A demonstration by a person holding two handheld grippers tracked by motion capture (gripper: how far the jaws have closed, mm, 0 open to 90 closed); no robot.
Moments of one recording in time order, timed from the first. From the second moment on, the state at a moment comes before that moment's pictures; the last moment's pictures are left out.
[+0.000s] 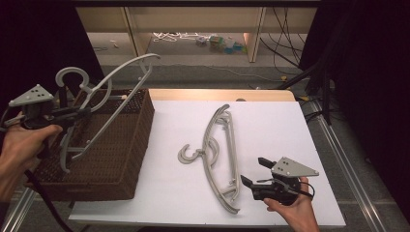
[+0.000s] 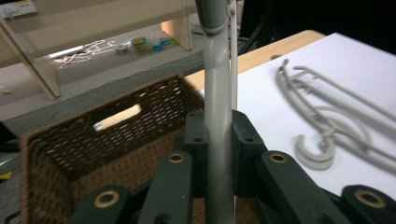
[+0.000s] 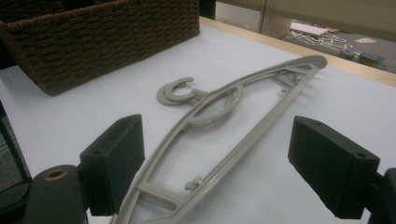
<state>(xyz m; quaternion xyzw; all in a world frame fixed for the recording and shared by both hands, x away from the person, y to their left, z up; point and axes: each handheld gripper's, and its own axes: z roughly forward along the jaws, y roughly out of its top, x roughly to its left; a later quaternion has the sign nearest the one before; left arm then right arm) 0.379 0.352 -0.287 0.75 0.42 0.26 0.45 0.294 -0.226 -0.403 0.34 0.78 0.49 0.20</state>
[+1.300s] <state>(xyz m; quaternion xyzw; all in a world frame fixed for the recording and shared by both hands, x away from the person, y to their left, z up) 0.394 0.400 -0.370 0.80 0.46 0.23 0.32 0.296 -0.225 -0.405 0.33 0.78 0.50 0.20</state>
